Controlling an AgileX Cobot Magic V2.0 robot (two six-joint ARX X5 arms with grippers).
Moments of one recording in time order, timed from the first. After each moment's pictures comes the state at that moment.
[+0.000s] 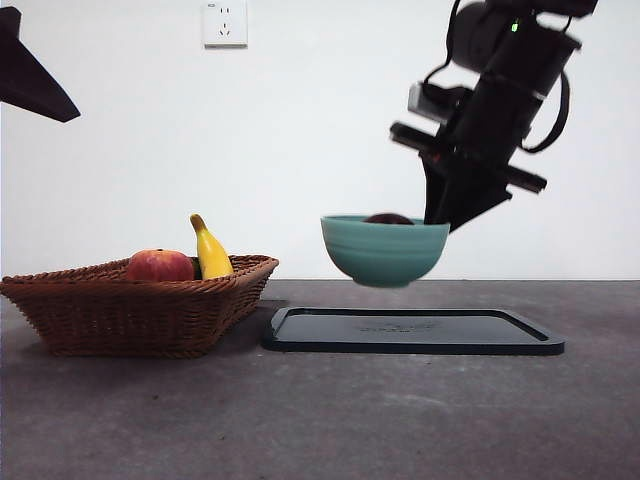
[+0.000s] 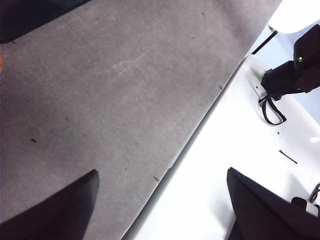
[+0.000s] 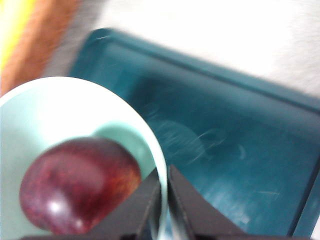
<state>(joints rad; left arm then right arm) -0.44 0.99 0.95 -0.95 0.66 0.14 0.33 1.80 1.40 -0.59 -0.26 0.13</state>
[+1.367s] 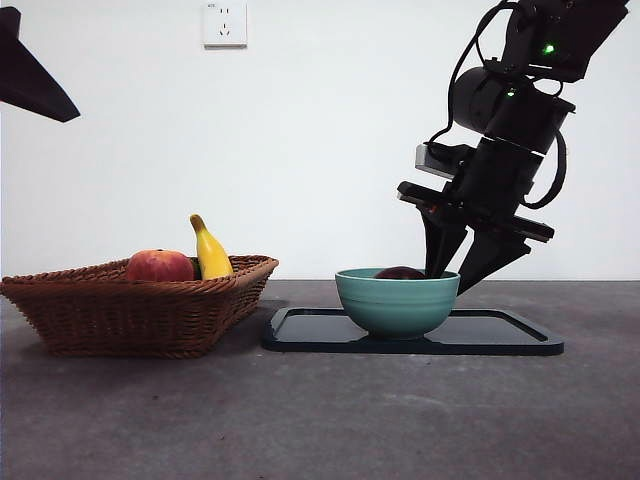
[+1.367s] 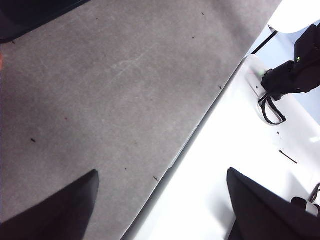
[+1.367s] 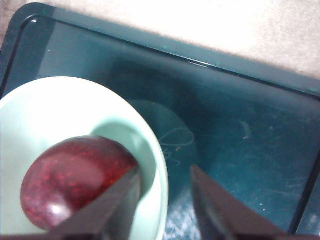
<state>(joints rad) -0.44 0.99 0.95 -0.95 0.66 0.14 0.29 1.91 1.40 -0.56 -0.26 0.13</state>
